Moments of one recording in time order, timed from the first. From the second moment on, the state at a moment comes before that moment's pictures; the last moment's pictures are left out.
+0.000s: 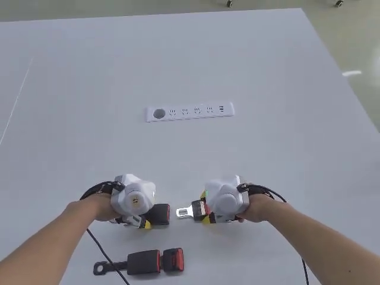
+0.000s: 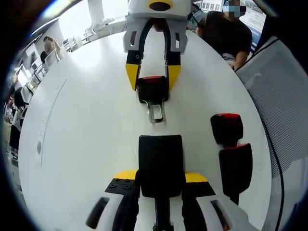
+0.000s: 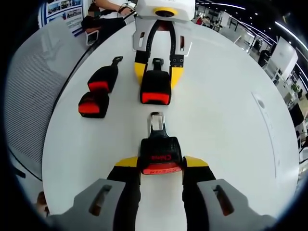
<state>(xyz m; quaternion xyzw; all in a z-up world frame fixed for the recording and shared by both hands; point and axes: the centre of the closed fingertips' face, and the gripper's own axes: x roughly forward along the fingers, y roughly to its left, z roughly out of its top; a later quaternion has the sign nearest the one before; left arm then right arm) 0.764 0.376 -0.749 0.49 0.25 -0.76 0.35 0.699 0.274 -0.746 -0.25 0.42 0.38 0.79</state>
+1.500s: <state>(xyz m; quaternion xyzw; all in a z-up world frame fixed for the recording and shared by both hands) 0.761 0.379 -0.748 0.50 0.25 -0.75 0.35 0.672 0.241 -0.748 -0.26 0.44 0.36 0.78</state>
